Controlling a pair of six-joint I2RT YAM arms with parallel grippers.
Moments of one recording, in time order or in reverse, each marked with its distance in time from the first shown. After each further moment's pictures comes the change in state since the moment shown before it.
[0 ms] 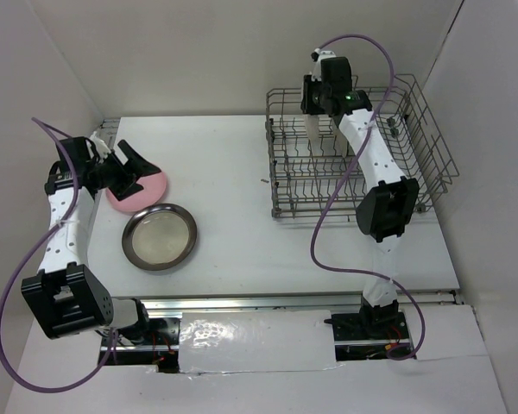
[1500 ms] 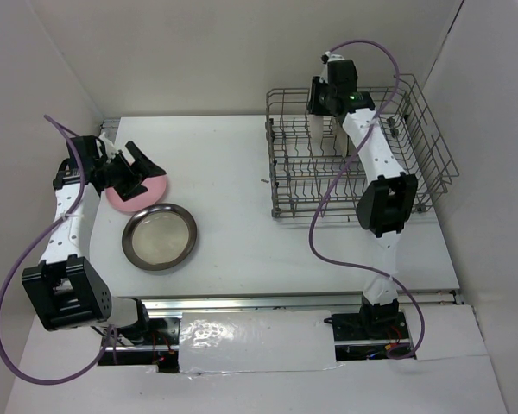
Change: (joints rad) left arm -0.048 0.042 -0.001 0.008 -0.054 -0.005; right arm -0.056 0.057 0.010 0.025 -0.003 0.069
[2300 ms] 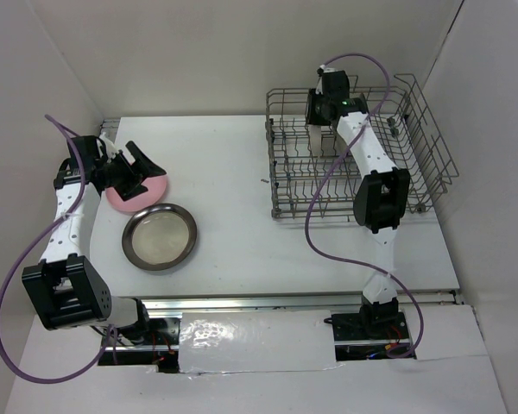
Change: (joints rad) left arm -0.006 0.006 -0.002 0.008 -0.007 0.000; right arm -0.003 0.073 -0.034 0.005 0.019 0.004
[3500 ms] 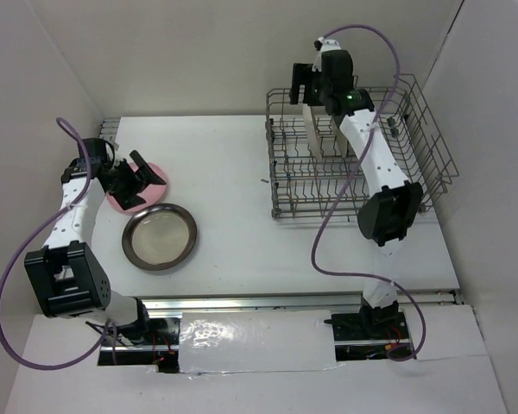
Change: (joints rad) left arm -0.018 0.068 0.000 -0.077 -0.134 -0.007; right arm 0.075 -0.159 0.019 0.054 0.020 -0.008
